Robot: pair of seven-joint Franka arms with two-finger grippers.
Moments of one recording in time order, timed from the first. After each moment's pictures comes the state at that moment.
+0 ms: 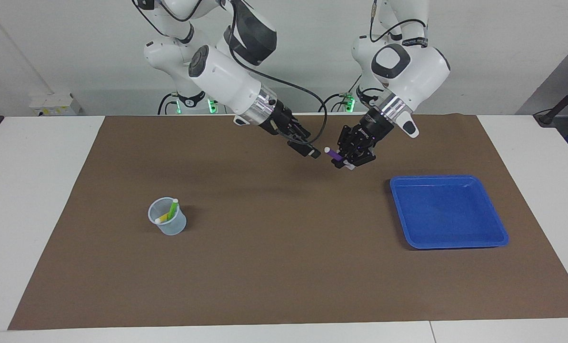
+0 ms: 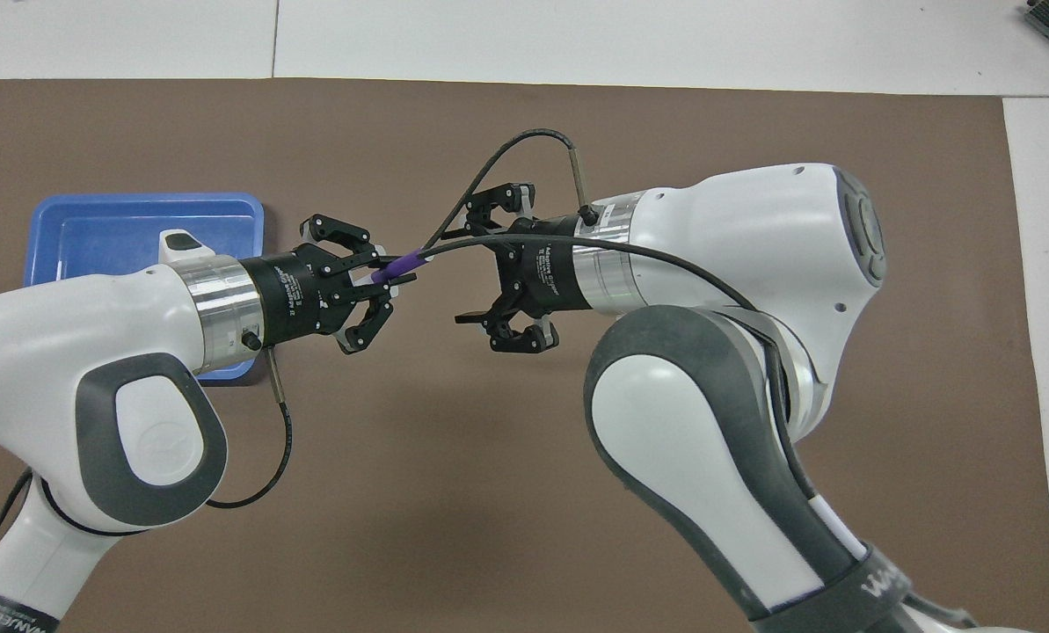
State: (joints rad) left arm -0.18 -0.09 -0.18 -2.12 -0.94 2.44 -1.46; right arm 0.46 0.21 0.05 -1.65 0.79 2.19 1.41
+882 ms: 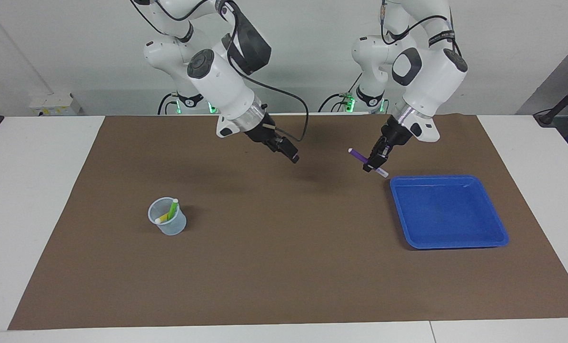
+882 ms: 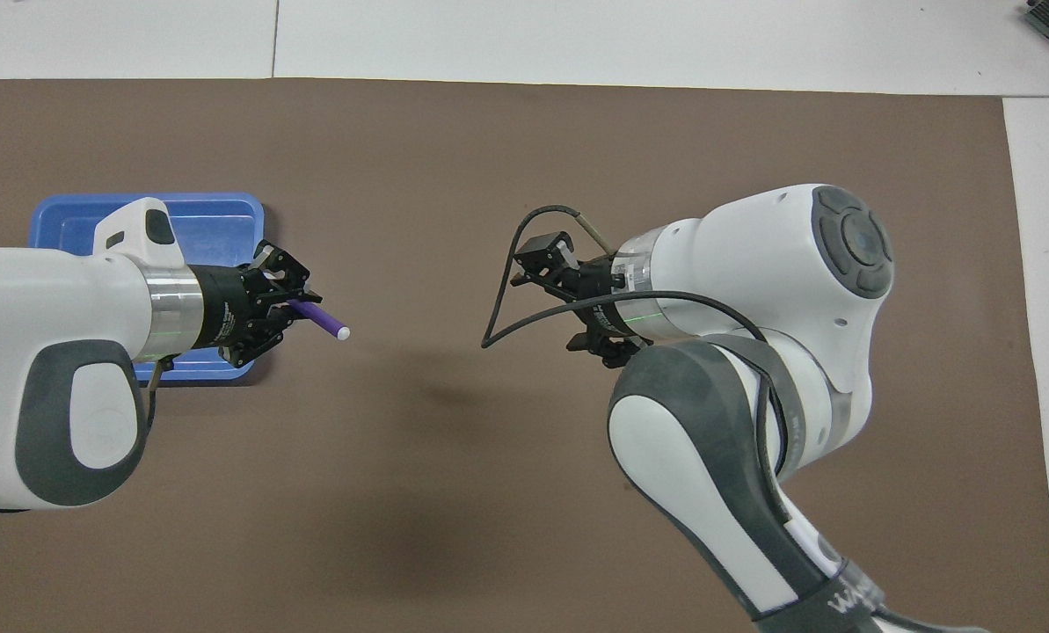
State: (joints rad) left arm -0.05 -0.10 -0.18 -2.14 -0.48 2.26 -0.92; right arm 0.41 0.14 0.04 -1.81 0.45 2.13 0.96
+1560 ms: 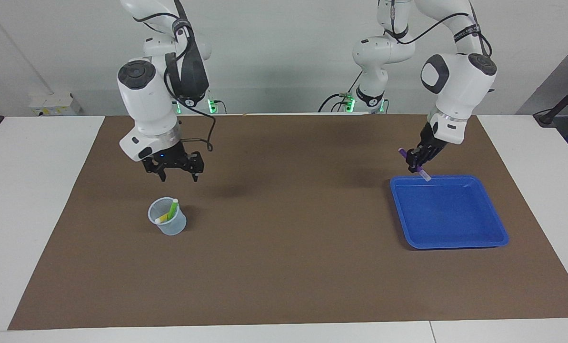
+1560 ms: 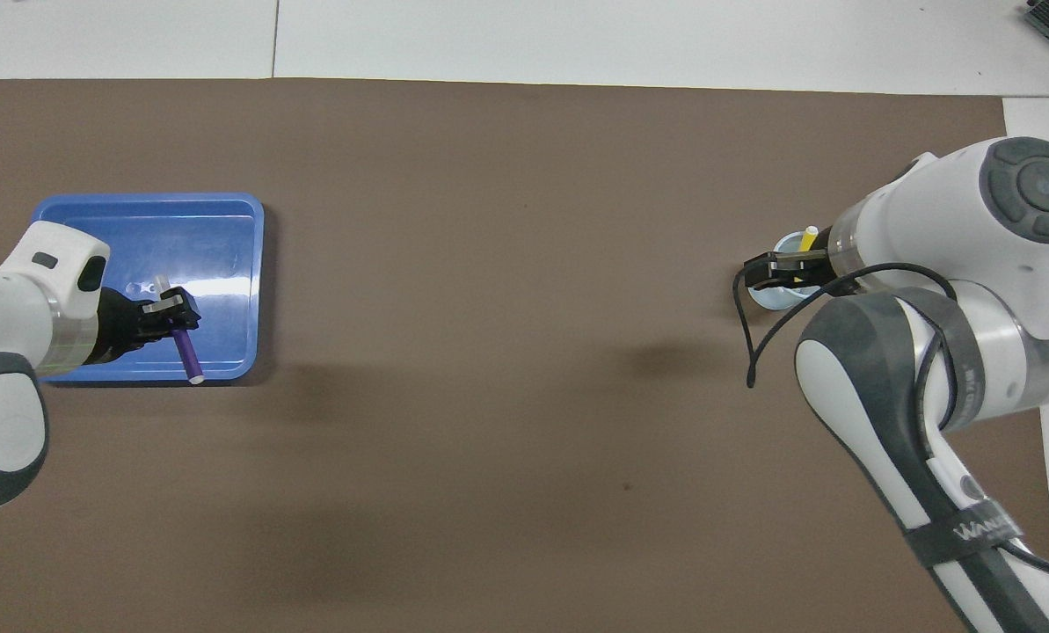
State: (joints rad) left arm 0.16 -0.13 -0.18 -2.22 -0.20 2.24 -0.18; right arm 0.11 0.10 0.03 -1.86 -0.13 1.99 0.13
